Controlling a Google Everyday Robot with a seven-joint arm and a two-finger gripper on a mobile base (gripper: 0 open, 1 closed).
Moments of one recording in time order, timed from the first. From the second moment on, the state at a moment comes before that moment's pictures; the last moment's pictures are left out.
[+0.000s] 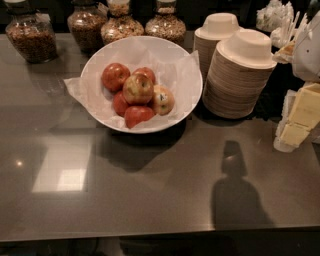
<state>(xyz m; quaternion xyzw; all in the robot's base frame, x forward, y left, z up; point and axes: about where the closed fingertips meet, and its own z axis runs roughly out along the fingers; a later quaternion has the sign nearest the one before) 0.438 -0.217 0.976 -0.60 0.78 -0.03 0.16</state>
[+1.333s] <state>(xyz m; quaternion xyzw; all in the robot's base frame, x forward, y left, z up) 0.486 -0.122 0.981 -0.69 0.70 -0.04 0.19</state>
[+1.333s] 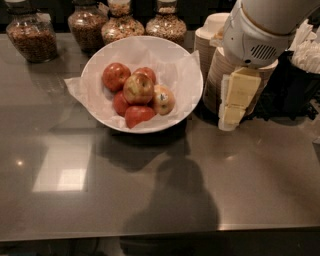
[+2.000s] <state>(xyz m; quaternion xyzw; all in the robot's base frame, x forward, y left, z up) 0.522 -0.078 0.986 -0.69 0.68 -0.01 0.25</state>
